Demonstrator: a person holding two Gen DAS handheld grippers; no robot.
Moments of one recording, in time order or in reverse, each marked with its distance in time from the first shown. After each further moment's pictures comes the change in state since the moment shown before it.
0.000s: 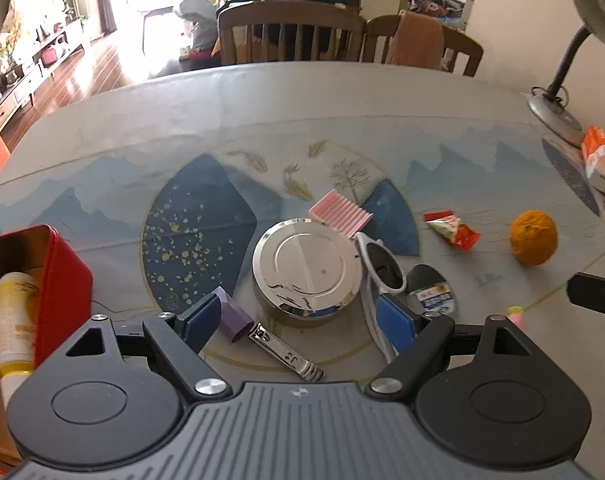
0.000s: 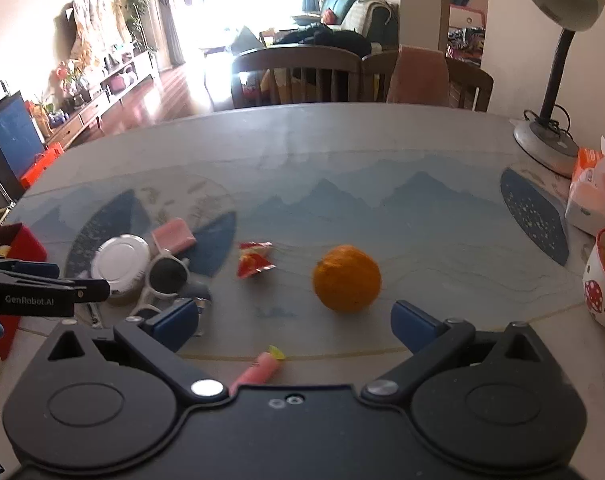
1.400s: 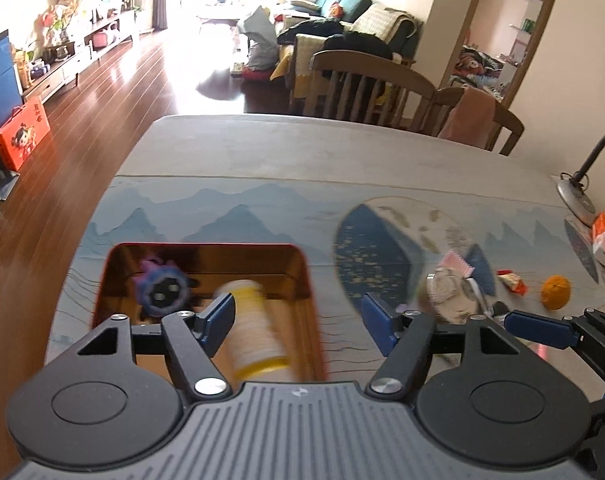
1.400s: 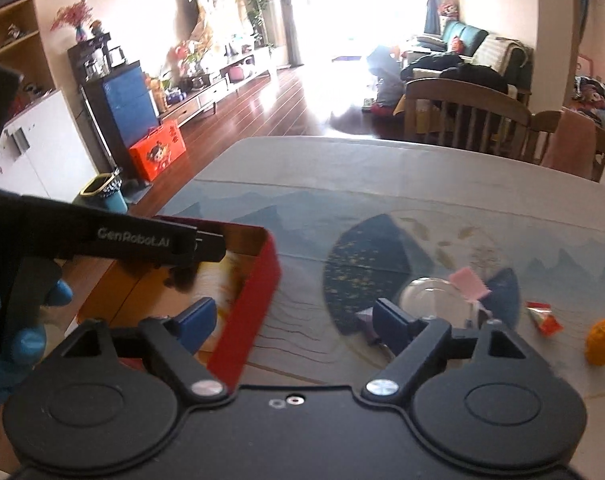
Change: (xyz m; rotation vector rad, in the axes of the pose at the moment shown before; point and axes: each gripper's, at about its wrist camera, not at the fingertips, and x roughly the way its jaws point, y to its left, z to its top) left arm -0.119 0.175 -0.004 -0.159 -0.094 -0.002; right arm -0.028 0.247 0.021 -0.184 -0.039 0.254
